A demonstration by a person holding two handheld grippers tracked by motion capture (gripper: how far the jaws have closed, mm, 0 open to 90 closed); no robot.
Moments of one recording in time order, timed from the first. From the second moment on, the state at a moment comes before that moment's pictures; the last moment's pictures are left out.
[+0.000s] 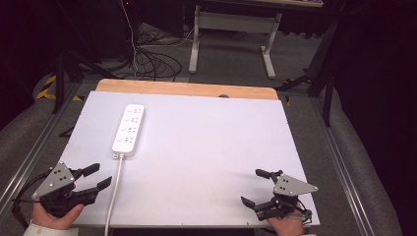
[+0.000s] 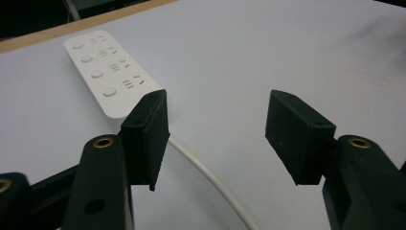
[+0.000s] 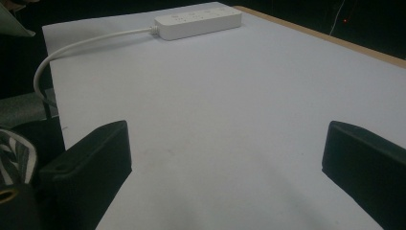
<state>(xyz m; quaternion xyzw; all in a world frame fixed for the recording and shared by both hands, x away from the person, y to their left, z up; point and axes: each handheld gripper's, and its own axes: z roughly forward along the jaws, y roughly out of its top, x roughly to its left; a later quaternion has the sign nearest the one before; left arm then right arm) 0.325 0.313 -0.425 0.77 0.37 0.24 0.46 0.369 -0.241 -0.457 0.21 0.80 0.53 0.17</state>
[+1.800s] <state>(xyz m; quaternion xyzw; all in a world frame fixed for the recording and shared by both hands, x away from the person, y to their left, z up) 0.434 0.306 -0.388 0.79 0.39 0.23 0.41 0.368 -0.240 -0.459 0.21 0.80 0.53 0.16</state>
